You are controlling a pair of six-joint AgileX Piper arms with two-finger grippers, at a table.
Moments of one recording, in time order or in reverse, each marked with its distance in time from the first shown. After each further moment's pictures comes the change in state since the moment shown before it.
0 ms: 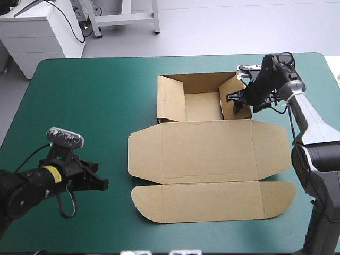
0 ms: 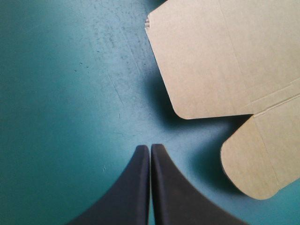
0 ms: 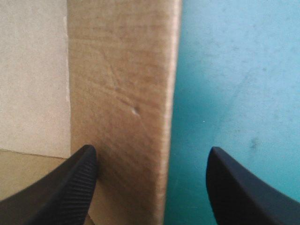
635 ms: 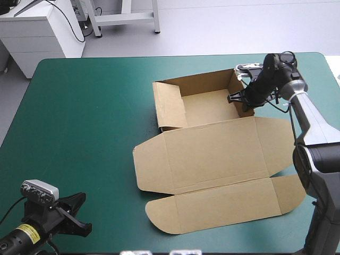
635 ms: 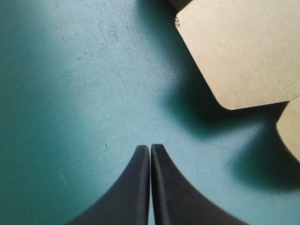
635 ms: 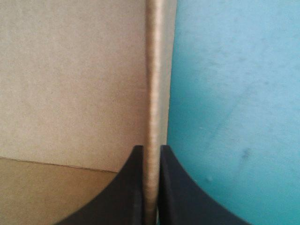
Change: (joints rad) left arm 0.000 -0.517 0.407 0.000 -0.142 0.000; right arm -0.015 -0.021 -0.006 0.004 -0.002 -0.108
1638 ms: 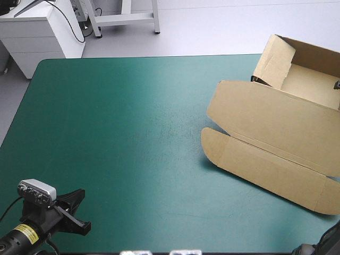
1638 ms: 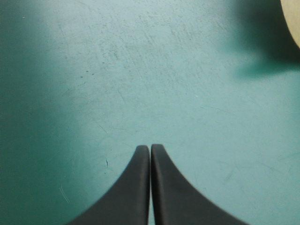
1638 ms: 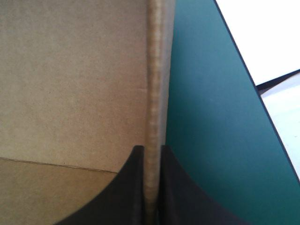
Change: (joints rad) left arm 0.000 -0.017 0.001 0.007 -0.045 0.010; right arm -0.663 -0.047 -0.046 0.069 0.006 -0.026
